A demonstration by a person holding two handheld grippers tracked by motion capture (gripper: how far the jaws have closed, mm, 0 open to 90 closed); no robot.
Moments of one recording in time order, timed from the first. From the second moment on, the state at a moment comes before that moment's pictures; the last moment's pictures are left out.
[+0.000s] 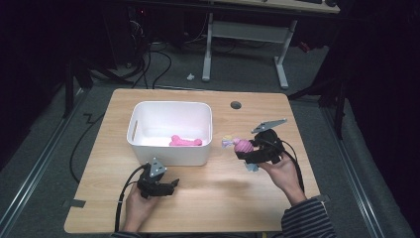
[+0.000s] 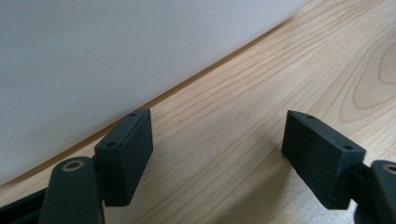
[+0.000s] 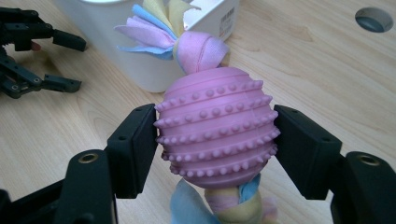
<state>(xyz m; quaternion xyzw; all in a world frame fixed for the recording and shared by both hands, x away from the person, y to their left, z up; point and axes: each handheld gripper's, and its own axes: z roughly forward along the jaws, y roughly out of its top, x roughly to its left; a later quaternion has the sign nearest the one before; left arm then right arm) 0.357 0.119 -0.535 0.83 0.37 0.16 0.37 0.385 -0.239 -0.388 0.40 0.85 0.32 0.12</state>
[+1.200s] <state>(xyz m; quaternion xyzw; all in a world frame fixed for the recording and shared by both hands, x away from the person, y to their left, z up) 0.357 0.119 -0.535 0.83 0.38 0.16 0.37 0.416 -0.173 -0.331 0.32 0.87 0.36 0.12</state>
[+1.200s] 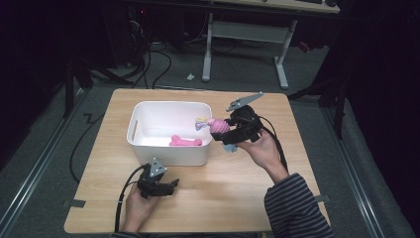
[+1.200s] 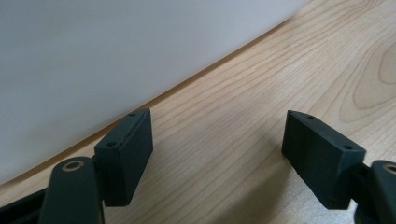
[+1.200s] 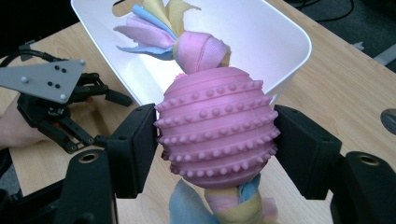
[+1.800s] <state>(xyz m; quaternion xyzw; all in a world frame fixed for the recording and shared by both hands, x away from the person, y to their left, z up) 0.357 0.119 -0.535 0.83 0.37 0.16 0.37 0.439 -0.143 -0.327 0.31 0.88 0.34 0.10</state>
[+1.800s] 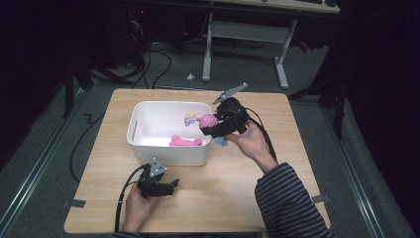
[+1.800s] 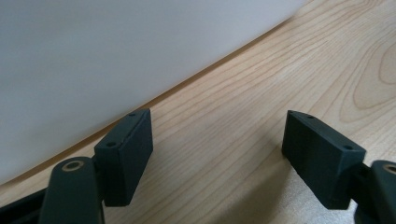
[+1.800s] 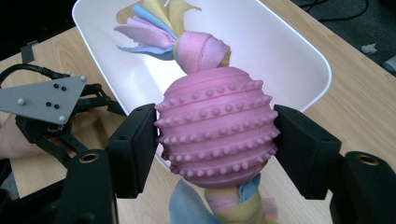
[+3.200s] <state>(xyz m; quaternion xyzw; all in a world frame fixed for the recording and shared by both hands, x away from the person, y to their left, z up) 0.357 0.119 -0.535 0.83 0.37 0.16 0.37 0.462 -0.060 -0.368 0.25 0.92 0.28 0.06</state>
